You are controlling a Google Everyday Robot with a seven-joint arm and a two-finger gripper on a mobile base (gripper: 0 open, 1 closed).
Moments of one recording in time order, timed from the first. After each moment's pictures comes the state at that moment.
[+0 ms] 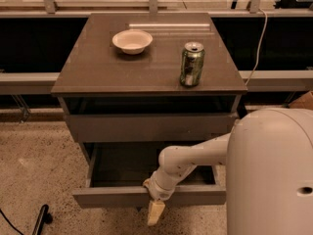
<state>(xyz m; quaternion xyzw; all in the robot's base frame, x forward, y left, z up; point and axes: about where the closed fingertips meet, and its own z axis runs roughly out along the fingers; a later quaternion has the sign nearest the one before) 0.444 0.023 0.410 -0.73 0.64 0.21 0.09</state>
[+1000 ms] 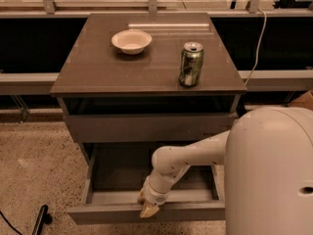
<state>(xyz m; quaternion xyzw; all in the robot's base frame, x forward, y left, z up) 0.415 0.044 0.423 -0.76 0.60 0.24 0.07</state>
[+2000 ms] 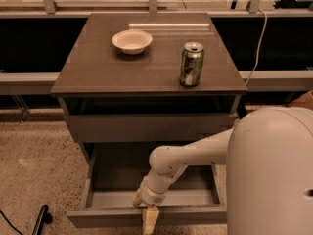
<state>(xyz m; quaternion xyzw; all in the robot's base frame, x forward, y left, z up) 0.408 0.050 0.430 -0.77 0.58 0.25 0.07</state>
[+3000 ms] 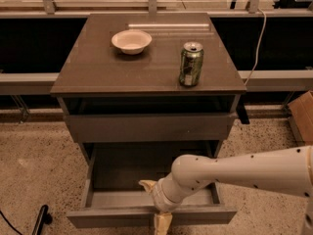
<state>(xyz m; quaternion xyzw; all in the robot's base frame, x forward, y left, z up) 0.398 0.024 0.480 -0.77 0.57 0.21 0.19</state>
